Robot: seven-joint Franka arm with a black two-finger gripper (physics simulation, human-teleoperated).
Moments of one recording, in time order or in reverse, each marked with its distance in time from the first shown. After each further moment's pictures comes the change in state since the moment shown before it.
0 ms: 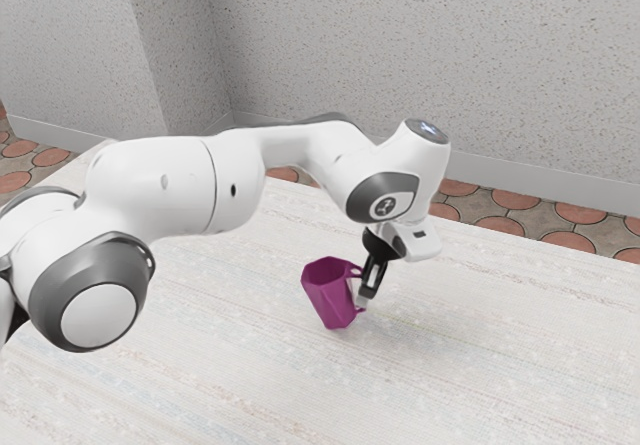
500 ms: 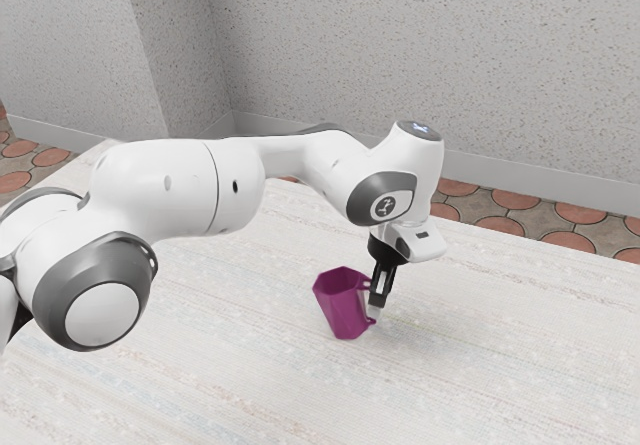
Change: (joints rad) arm 0.014 0.015 -0.009 -0.001 -0.111 0.042 0.037
